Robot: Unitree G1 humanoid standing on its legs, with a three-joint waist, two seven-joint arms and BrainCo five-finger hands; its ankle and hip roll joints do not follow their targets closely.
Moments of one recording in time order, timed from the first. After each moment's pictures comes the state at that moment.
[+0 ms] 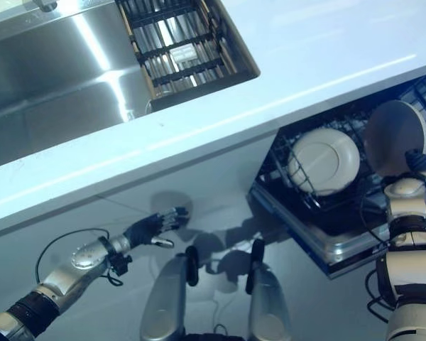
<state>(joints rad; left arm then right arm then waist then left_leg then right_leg) -0.20 0.77 -0.61 0.21 -0.62 -0.18 -0.39 -0.82 -0.85 0.13 1.18 0.15 0.00 -0.54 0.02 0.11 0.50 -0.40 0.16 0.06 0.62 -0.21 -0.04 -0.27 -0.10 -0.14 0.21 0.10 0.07</state>
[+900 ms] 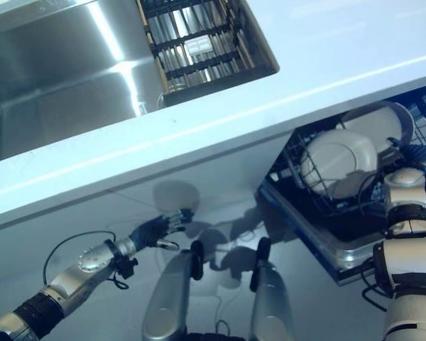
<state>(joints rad) -0.20 0.76 -0.65 0.21 -0.65 -0.23 -0.37 -0.90 -0.84 0.13 1.23 0.22 0.00 -0.52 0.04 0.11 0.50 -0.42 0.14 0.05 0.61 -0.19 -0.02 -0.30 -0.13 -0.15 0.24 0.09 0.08</state>
